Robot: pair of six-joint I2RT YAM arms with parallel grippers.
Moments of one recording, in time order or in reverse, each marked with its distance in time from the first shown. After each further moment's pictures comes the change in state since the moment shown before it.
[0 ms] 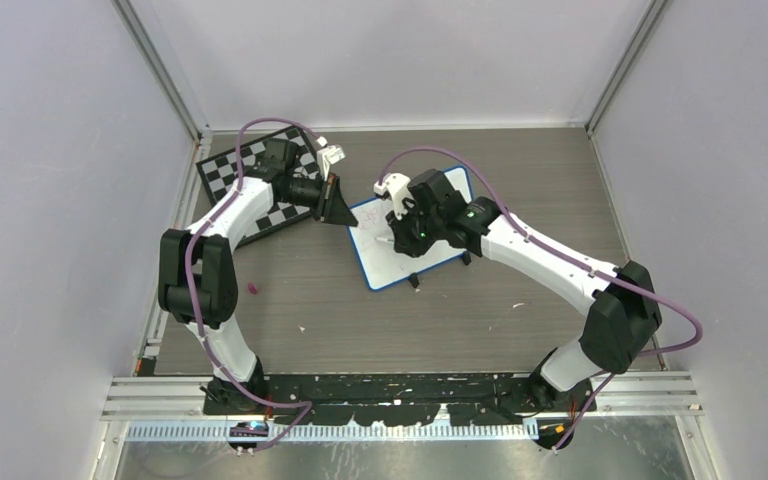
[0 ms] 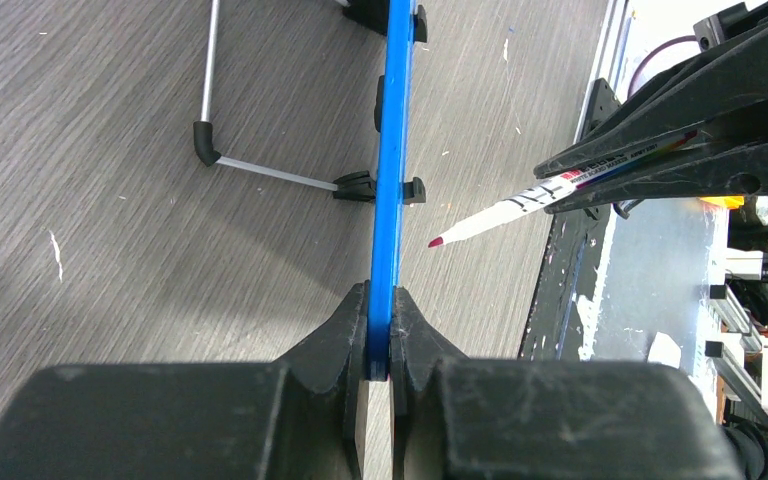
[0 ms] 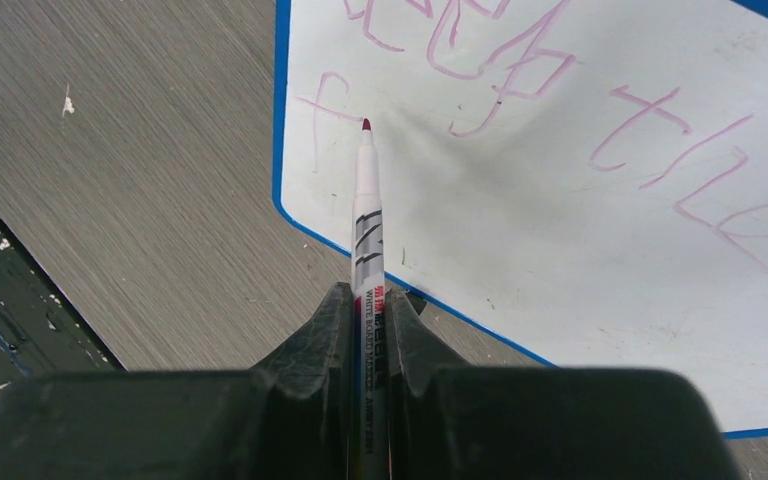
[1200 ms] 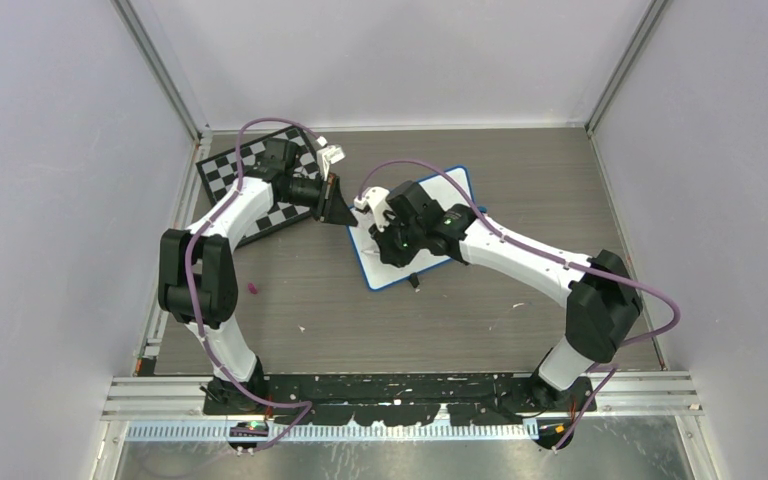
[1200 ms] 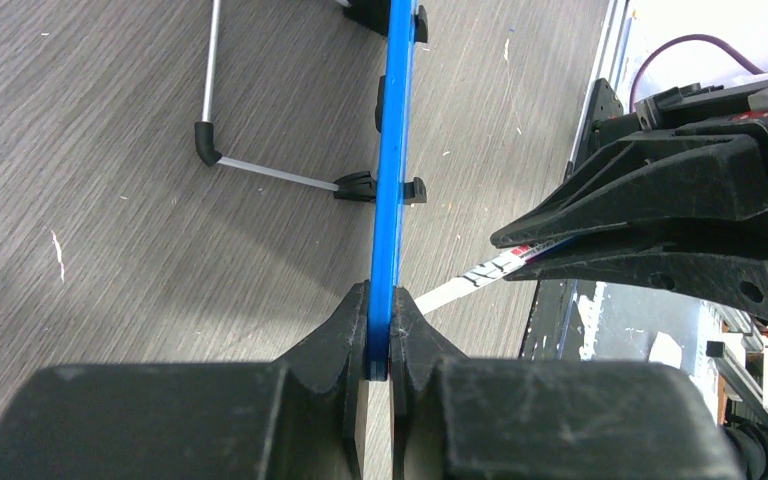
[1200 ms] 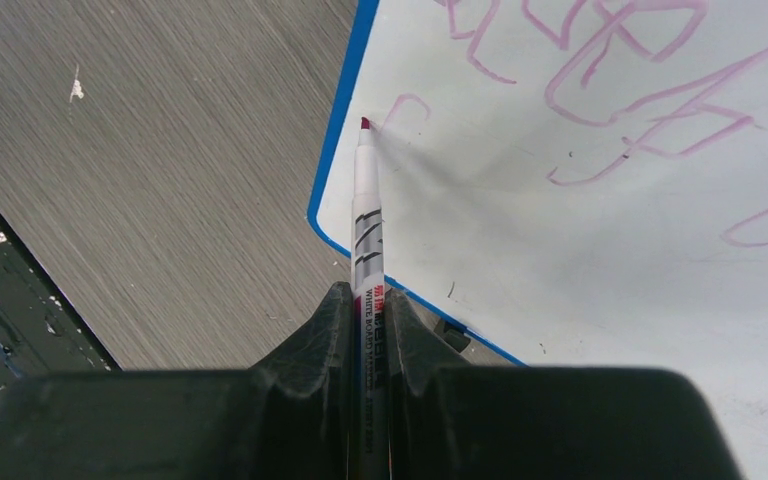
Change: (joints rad) left arm 0.000 0.000 0.000 0.000 0.001 0.002; right arm 0.076 0.090 0.009 0.039 0.024 0.001
